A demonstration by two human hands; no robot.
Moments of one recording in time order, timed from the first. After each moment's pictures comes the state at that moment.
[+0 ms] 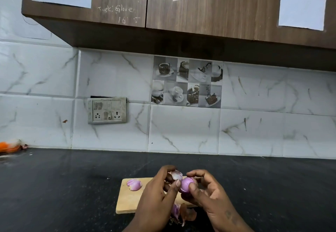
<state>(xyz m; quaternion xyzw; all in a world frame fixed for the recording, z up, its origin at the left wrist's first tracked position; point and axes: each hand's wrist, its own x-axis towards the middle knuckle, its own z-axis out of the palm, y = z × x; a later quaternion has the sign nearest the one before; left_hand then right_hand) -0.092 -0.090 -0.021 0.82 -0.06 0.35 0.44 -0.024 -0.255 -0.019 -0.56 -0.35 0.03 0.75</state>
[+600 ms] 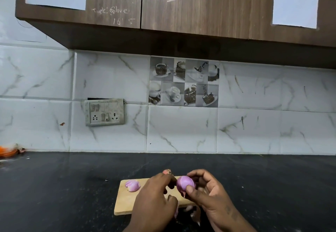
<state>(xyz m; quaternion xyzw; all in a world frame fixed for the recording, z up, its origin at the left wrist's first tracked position) -0.090 -0.090 -0.025 0.88 -0.03 0.38 0.29 -0.013 -0.258 -0.024 -0.55 -0.35 0.03 0.76</state>
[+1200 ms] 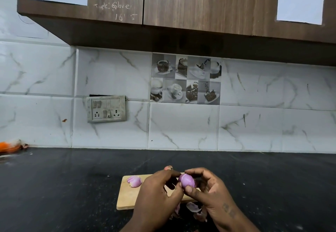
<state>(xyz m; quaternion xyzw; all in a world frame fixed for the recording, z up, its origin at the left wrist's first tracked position) -0.089 -0.090 -0.024 0.82 -0.10 0.45 0.35 -0.014 -0.257 -0.026 -0.61 -0.37 -0.03 0.70</state>
